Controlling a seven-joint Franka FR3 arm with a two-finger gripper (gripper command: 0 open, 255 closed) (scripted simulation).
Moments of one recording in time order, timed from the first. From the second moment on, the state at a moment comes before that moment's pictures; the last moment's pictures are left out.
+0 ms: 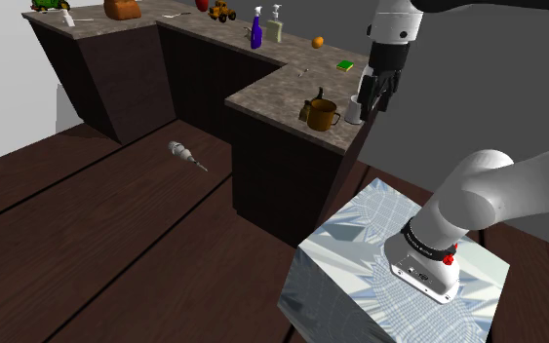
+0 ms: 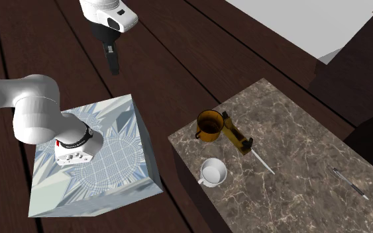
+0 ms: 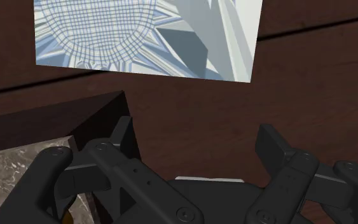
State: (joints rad) arm 0.02 -0.74 0.07 -2.39 0.11 1.46 0.04
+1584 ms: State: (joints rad) arm -0.17 -0.24 -0.17 -2.29 -0.09 1.99 -0.15
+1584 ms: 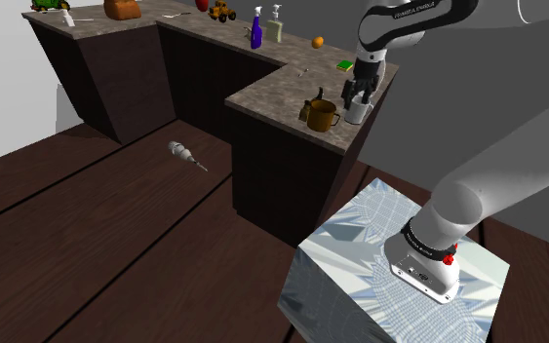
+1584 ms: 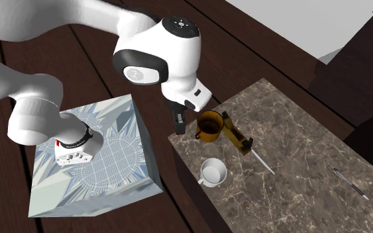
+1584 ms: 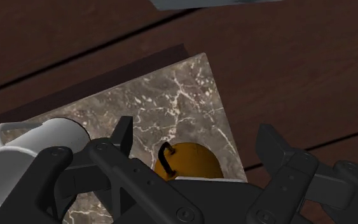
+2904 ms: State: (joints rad) arm -0.28 0.21 -0.28 -2.02 -0.01 2.24 -0.29
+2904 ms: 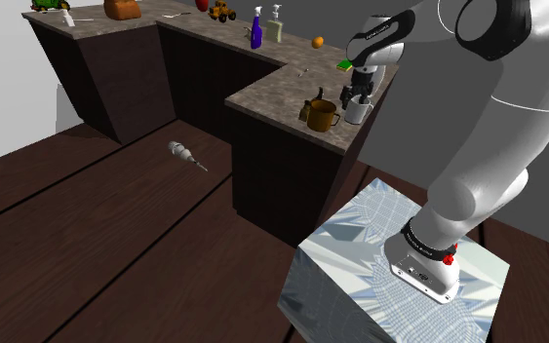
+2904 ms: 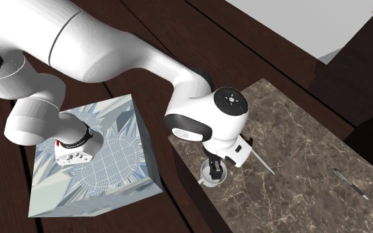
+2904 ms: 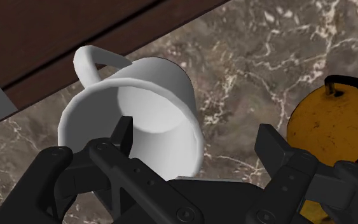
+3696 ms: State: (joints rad) arm -0.28 0.21 -0.28 -2.03 -0.01 2.25 -0.30
